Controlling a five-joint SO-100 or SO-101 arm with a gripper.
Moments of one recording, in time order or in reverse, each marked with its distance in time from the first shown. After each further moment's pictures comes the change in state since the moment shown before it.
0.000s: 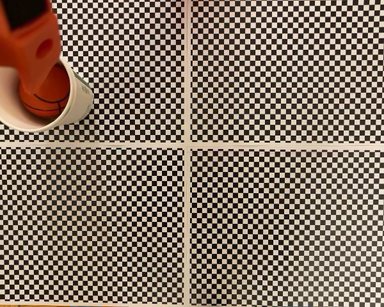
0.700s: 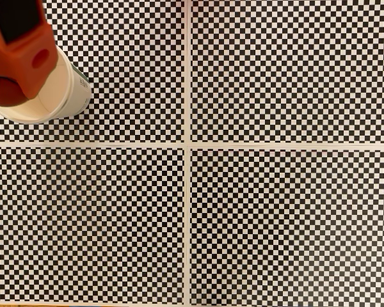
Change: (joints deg) arm 3.1 -11.9 -5.5 -0.6 1.2
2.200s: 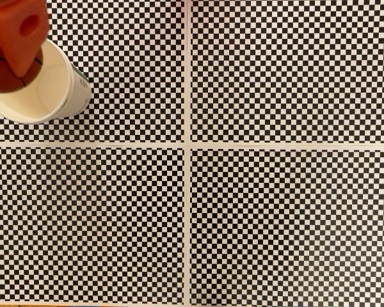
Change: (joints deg) arm 1.6 4.0 -2.5 4.9 0.4
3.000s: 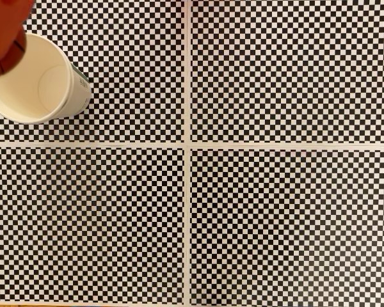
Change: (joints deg) arm 2.6 5.4 -1.0 1.0 -0.5
